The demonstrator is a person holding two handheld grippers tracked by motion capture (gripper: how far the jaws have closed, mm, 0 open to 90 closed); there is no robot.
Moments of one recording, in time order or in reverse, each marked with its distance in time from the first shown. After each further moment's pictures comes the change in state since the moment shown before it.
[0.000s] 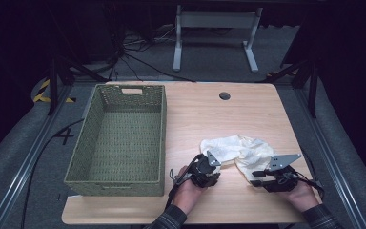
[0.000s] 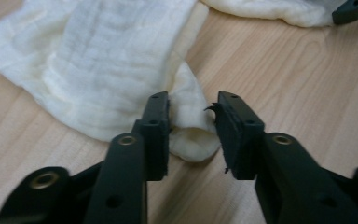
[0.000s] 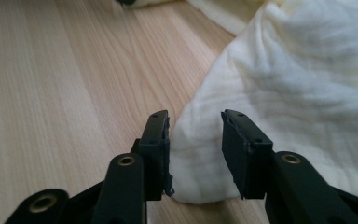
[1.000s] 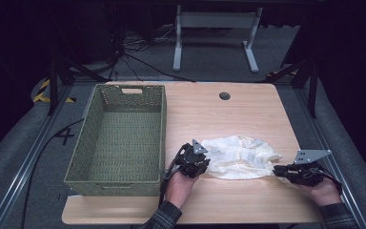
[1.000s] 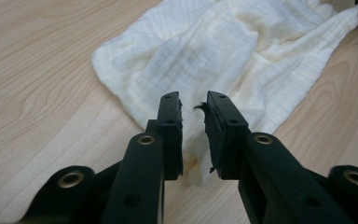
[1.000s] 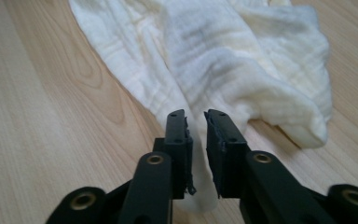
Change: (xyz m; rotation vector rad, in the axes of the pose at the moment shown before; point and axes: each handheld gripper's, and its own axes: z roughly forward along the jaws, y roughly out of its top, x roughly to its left) left arm 0.024 0.006 -0.038 -0.096 0.038 -0.133; right arm -0.032 -0.029 -0.055 -0.041 -0.113 0.067
